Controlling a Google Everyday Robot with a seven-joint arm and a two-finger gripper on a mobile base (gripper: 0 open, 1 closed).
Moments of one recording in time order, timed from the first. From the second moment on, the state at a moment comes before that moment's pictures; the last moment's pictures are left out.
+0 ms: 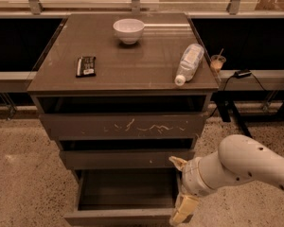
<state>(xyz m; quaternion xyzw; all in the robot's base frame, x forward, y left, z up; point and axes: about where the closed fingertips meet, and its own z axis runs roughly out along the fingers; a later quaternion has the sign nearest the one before) 0.397 -0.102 0.617 -0.64 0.71 0.17 0.23</state>
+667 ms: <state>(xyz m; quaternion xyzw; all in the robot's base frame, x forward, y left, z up) 0.402 -0.092 0.570 -0.66 0.69 0.20 0.22</state>
